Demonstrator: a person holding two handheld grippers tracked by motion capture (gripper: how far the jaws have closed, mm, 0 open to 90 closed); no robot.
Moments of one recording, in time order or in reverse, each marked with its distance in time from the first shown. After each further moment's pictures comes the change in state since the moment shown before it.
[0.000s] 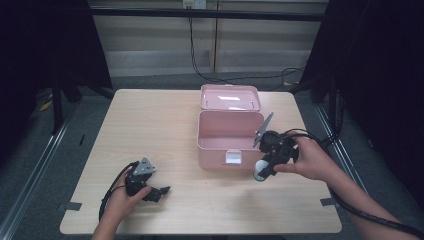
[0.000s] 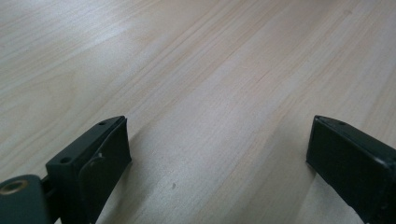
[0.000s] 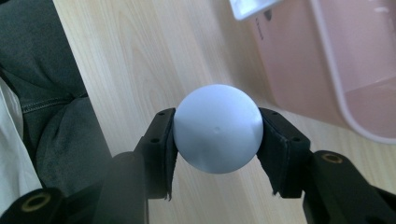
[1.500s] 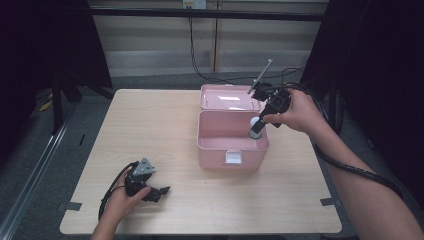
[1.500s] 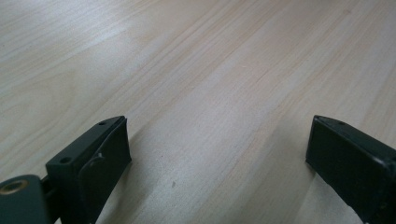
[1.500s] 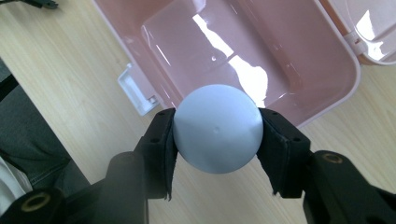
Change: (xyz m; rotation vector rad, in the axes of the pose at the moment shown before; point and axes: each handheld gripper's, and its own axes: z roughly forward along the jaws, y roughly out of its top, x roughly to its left) left arm 0.000 0.000 -0.001 -0.001 0.001 -0.002; right arm -0.065 0.058 -0.065 -0.041 -0.081 0.254
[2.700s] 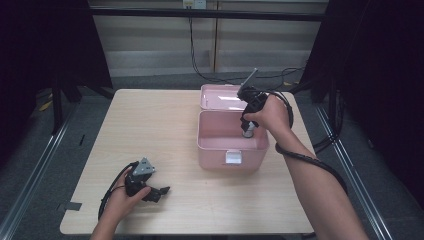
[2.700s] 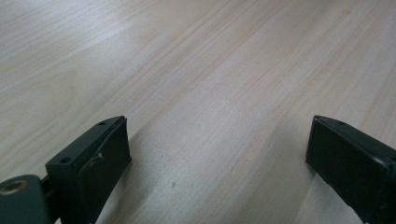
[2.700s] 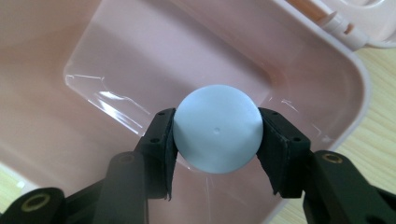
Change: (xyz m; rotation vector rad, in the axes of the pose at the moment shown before) left arm 0.000 0.000 0.000 0.000 -0.003 0.000; right arm -0.037 0.035 0.077 0.102 -0.086 0.354
